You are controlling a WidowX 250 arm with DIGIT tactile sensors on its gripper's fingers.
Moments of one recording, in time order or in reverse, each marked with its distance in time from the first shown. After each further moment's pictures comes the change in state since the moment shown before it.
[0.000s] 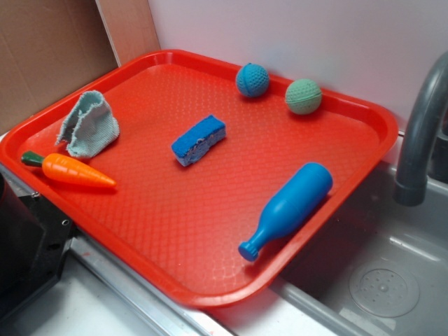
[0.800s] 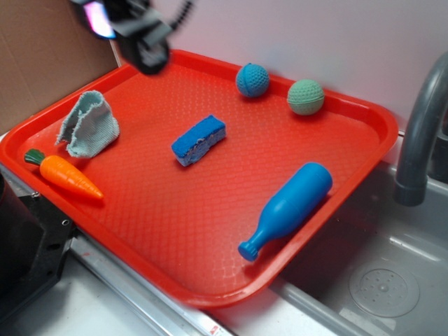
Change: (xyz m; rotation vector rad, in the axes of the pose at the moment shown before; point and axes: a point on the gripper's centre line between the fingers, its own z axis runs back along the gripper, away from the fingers) arm 0.045 -0.096 -0.083 0.032 0.039 -0.288
